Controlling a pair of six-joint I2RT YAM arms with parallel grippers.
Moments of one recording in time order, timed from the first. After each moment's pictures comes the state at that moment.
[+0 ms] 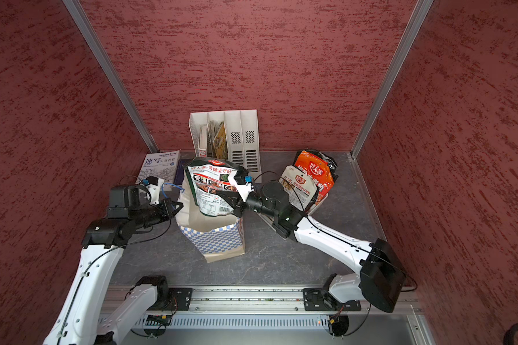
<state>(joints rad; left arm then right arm) 0.02 0.85 1.01 -0.92 0.47 -0.34 0.86 1.35 0.98 0.41 -0.43 0.08</state>
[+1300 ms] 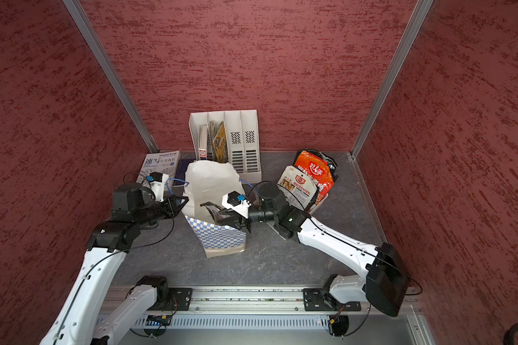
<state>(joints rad) -0.06 0.82 0.95 -0.72 0.46 -0.35 0.86 1.31 0.99 0.09 -0.69 -0.18</state>
